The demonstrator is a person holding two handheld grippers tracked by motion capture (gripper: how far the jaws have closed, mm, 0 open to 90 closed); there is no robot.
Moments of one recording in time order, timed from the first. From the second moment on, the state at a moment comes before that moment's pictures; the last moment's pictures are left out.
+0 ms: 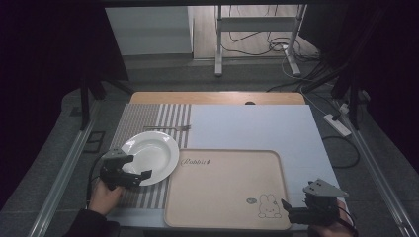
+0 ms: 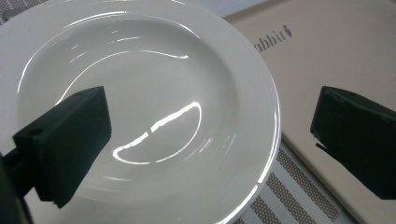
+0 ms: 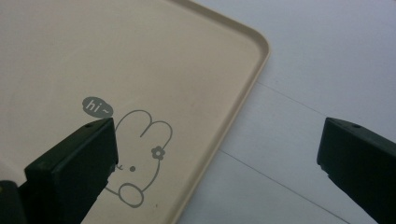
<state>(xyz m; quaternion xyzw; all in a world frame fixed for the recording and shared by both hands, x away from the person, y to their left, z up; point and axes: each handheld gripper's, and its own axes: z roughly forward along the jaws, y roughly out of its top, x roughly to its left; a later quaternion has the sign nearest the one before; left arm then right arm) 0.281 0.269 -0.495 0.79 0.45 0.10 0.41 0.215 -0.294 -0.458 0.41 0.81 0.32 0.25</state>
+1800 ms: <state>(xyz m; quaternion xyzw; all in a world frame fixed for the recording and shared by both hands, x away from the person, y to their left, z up) 0.427 0.229 -0.509 0.81 0.45 0.10 0.36 0.215 -0.294 -0.458 0.41 0.82 0.32 0.25</state>
